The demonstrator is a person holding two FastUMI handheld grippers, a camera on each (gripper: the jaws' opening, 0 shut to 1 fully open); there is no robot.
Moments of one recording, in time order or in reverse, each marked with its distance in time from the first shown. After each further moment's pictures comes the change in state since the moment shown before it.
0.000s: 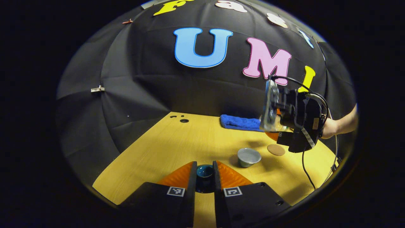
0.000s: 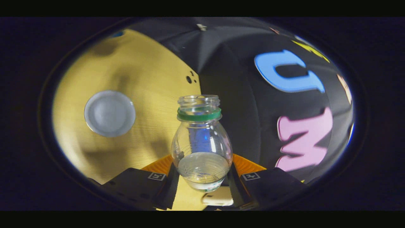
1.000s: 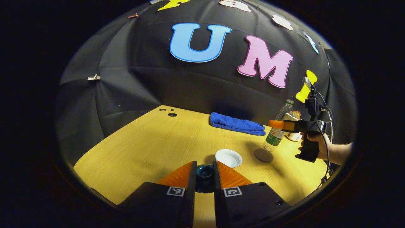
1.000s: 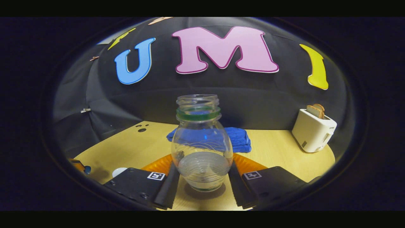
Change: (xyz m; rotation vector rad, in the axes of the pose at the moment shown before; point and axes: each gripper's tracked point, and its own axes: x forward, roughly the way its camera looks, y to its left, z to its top) left arm 0.032 -0.055 -0.030 -0.078 0.021 -0.001; right arm 0.030 -0.031 -0.067 1.197 -0.150 0.036
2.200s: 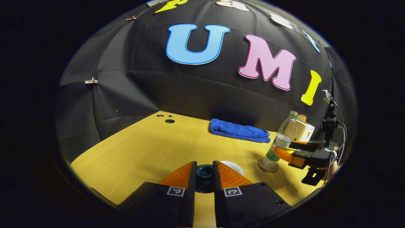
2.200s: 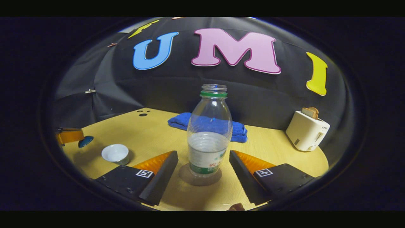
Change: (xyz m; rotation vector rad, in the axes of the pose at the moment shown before) left arm 0.056 -0.025 0.020 0.011 -0.072 0.007; right arm -0.049 0.005 -0.059 -0.163 0.033 -0.026
